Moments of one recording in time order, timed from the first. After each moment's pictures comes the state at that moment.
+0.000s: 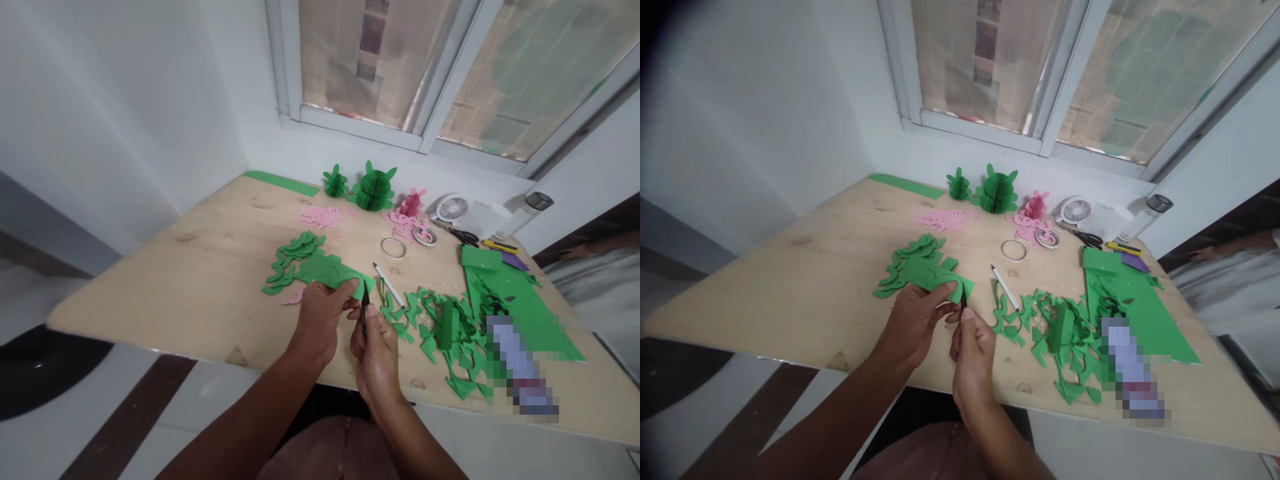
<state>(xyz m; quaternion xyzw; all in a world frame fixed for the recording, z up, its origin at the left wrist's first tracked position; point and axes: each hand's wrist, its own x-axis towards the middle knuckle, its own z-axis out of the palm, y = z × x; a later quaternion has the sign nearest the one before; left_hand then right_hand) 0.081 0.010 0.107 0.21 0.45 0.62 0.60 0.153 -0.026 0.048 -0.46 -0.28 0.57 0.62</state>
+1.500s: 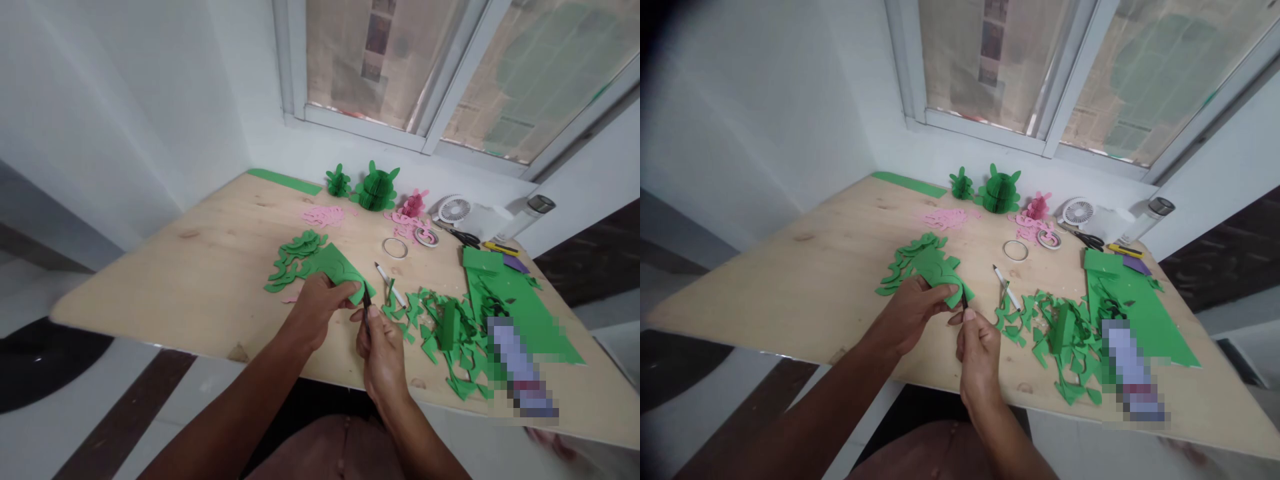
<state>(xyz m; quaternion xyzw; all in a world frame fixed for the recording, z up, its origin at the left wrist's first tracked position) 0.060 0.016 0.106 0.34 0.44 0.54 0.64 0.161 -0.027 0.051 -0.49 -0.35 0.54 0.58</state>
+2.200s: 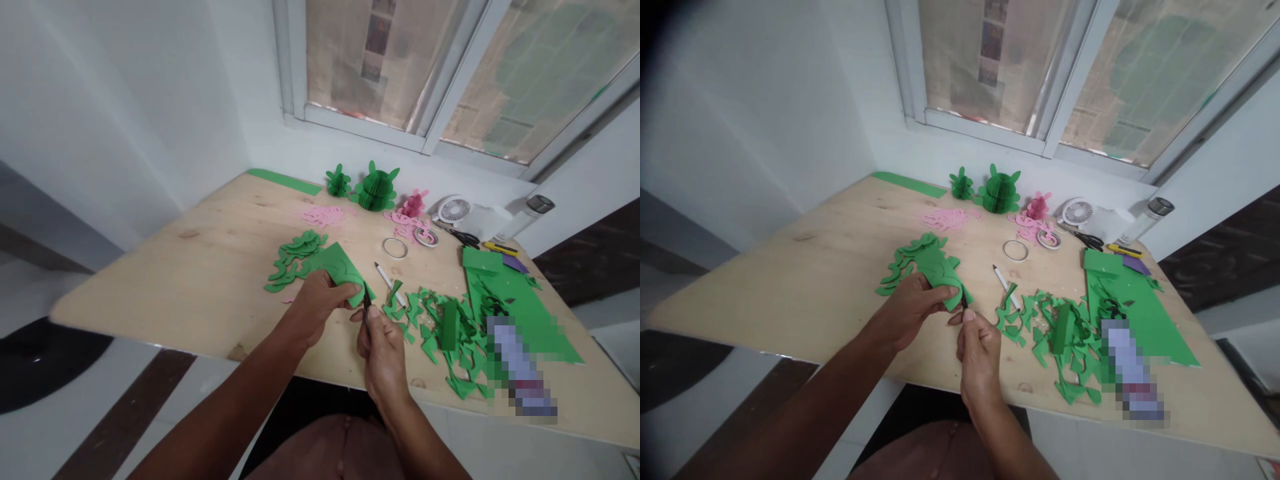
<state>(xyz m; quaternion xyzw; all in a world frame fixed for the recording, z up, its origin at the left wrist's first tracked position) 0.054 0.018 0.107 0.41 0.43 0.50 0.63 0.162 -0.027 0.052 -0.49 -0.36 0.53 0.59</state>
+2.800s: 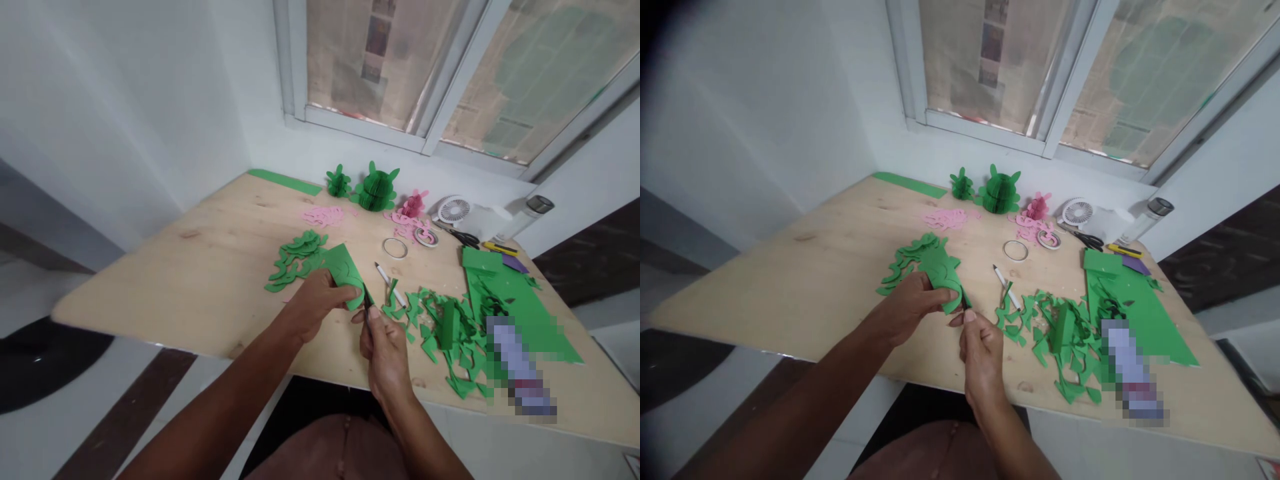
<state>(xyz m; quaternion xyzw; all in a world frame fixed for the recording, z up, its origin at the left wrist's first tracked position) 0.045 0.021 0.107 0.46 0.39 0.46 0.65 0.168 -0.028 0.053 -0.50 -0.39 0.53 0.57</state>
